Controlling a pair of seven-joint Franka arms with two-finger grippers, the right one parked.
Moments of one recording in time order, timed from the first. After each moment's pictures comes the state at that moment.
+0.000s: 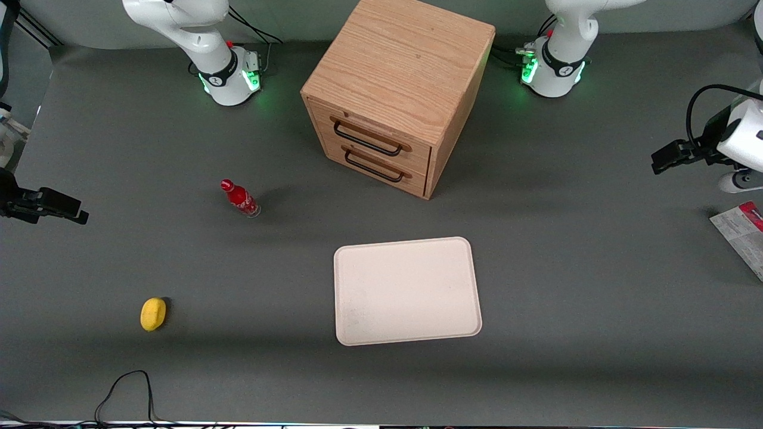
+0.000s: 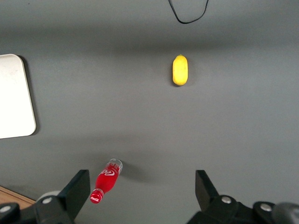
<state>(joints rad) 0.11 -0.06 -0.11 -1.76 0.05 1.60 -0.15</state>
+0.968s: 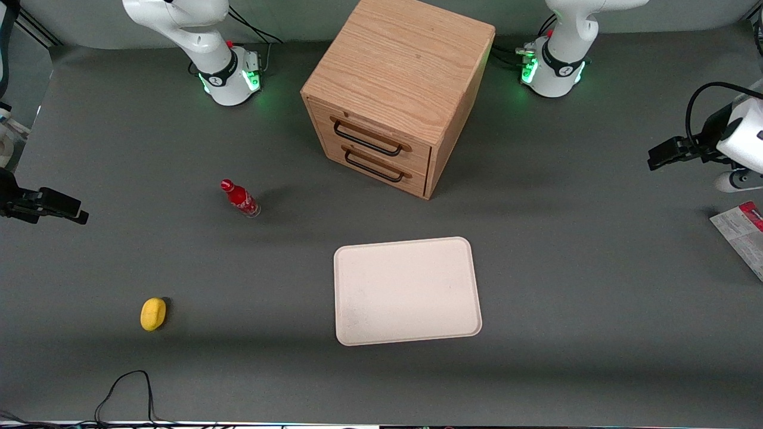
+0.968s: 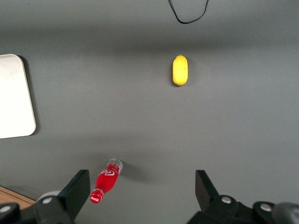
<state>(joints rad) 0.01 -0.05 -0.01 -1.72 0.02 1.56 -0.13</state>
